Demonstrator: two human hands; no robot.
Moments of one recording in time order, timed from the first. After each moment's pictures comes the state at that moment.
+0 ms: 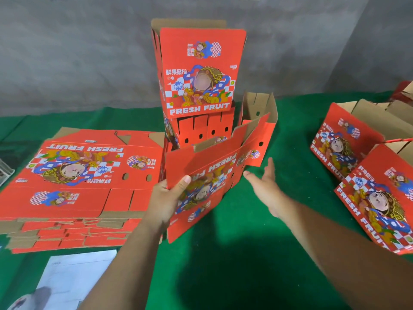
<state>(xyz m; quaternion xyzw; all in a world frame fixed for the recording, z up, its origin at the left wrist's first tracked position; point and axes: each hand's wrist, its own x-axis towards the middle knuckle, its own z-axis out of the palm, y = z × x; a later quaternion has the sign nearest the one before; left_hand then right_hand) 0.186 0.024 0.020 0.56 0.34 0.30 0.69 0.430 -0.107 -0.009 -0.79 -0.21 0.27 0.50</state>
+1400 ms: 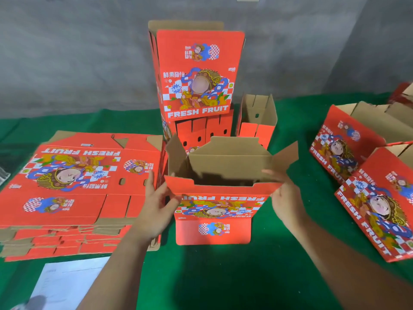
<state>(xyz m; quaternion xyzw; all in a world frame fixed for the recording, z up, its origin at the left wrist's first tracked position) 0.165 0.045 0.004 0.79 0.32 0.25 0.46 0.442 -0.151 -0.010 -0.80 -0.34 0.02 0.50</state>
